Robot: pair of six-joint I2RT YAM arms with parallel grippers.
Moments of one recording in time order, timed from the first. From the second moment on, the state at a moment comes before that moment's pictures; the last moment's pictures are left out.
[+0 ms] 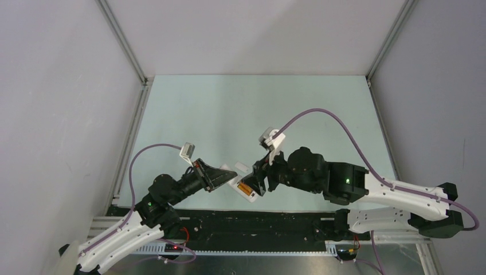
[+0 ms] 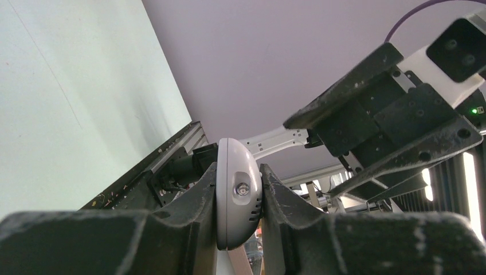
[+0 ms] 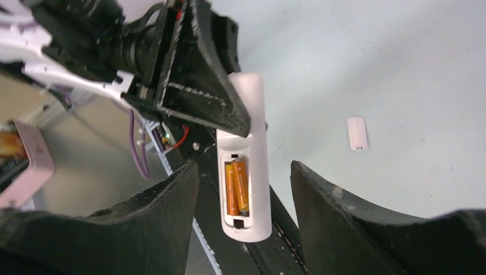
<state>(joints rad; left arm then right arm) -0.88 0.32 0.27 0.15 0.14 -1.26 1.35 1.03 1.16 -0.47 0.20 0.35</state>
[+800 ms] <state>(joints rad) -0.88 0.32 0.27 0.15 0.14 -1.26 1.33 1.08 1.02 -0.46 0.30 1.10</state>
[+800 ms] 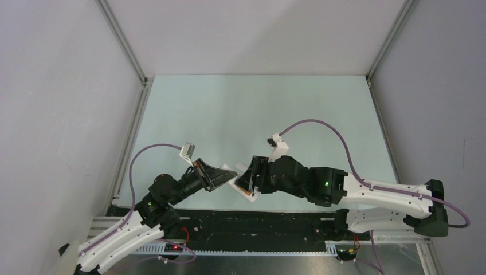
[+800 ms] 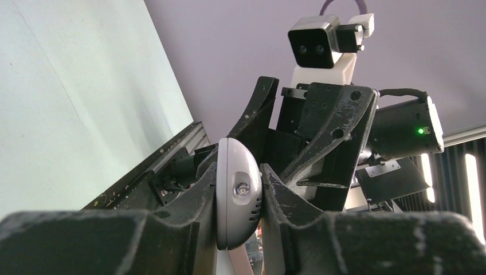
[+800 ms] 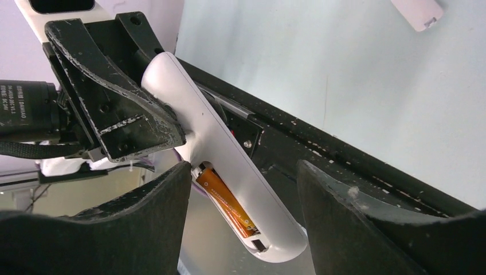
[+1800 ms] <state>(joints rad) -0.88 0.33 0.27 0.15 0.14 -1.26 1.33 1.02 0.93 -0.35 0.30 1.21</state>
